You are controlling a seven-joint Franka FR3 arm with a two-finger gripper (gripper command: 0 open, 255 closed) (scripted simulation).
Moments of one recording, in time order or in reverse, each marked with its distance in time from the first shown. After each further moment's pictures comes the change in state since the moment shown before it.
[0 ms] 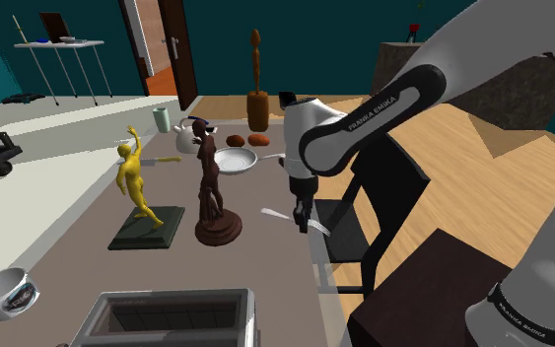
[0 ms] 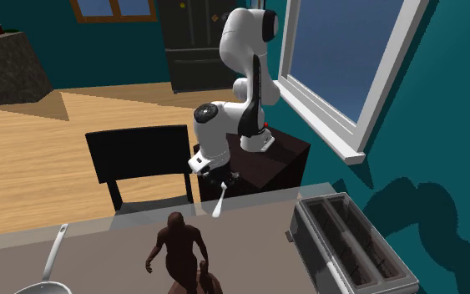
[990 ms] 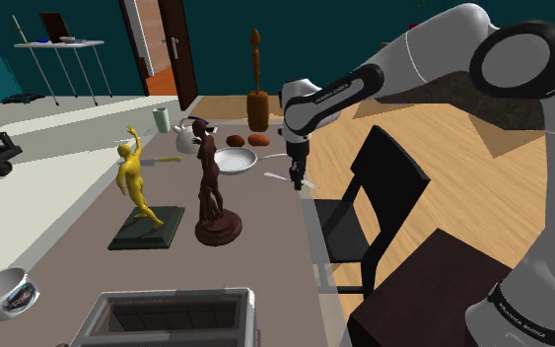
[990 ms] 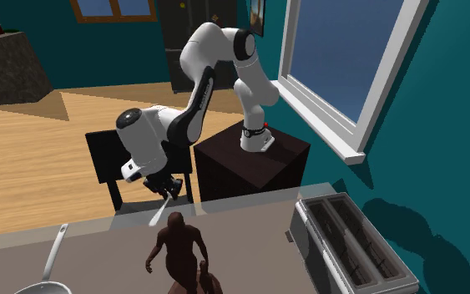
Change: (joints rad) arm -0.131 0.309 -0.122 0.476 -0.083 -0.182 -0.215
